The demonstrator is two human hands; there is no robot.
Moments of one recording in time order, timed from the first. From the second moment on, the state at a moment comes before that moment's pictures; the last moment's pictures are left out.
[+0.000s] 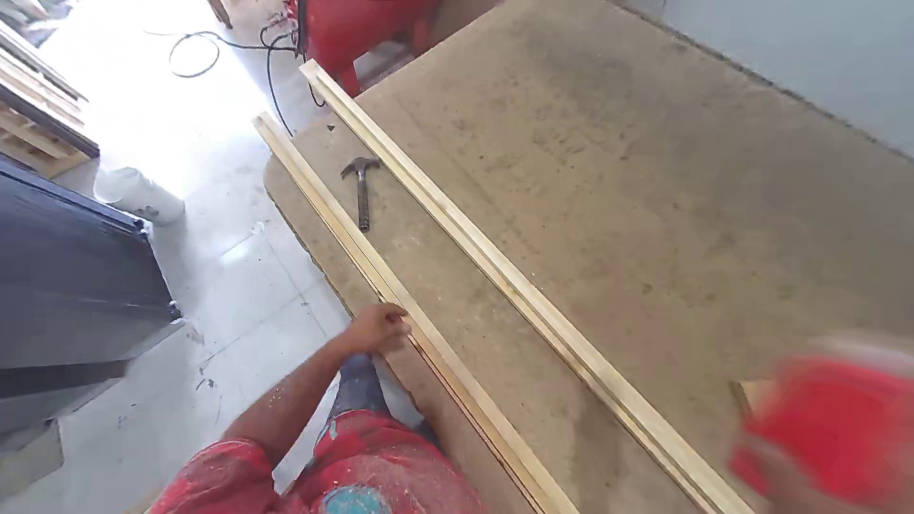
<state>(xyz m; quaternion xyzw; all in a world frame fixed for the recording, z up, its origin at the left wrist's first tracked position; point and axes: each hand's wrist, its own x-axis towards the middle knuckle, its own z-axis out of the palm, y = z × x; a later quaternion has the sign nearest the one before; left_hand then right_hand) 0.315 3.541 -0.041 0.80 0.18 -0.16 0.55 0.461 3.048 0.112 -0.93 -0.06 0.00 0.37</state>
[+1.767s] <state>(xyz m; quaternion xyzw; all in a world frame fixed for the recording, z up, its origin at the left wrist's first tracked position) 0.418 3.967 -0.208 0.91 0.23 0.21 0.27 0.888 4.193 -0.083 -0.74 -0.29 0.16 0.59</state>
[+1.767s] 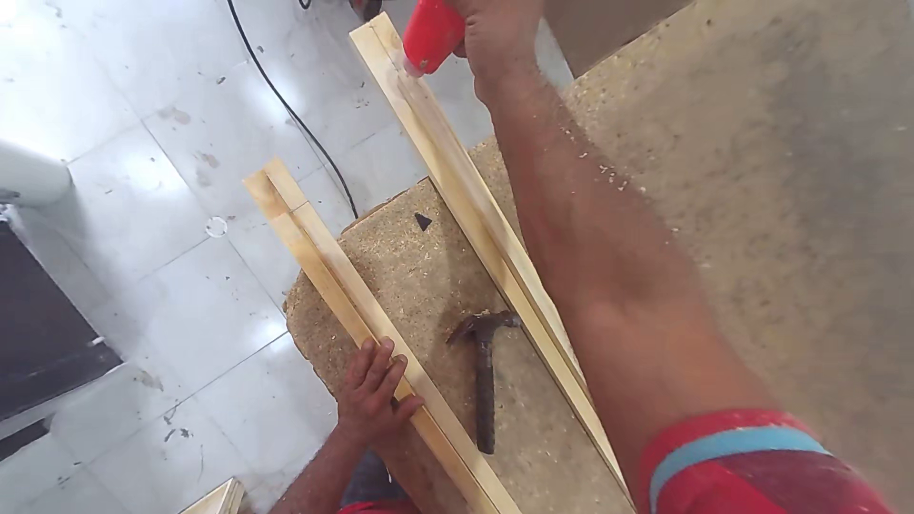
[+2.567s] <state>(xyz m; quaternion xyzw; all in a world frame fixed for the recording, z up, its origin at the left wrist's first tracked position) 0.419 3.967 -0.208 0.92 0.21 0.20 0.25 0.828 3.893 -0.090 -0.74 -0.22 0.12 0.62</state>
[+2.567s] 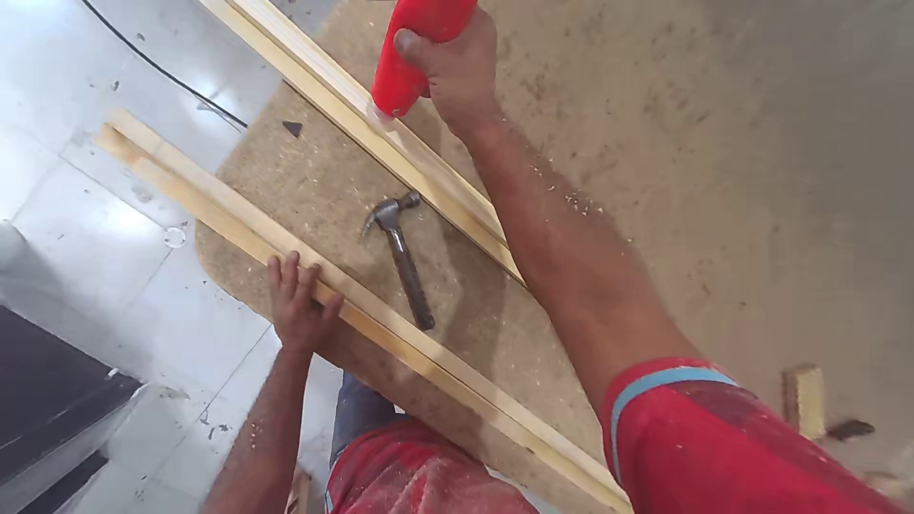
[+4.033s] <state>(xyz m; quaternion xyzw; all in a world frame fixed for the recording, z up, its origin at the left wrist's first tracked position) 0.393 3.855 -0.173 0.90 0.32 0.19 0.22 0.621 3.236 -0.081 -0.80 0.06 -0.06 0.59</state>
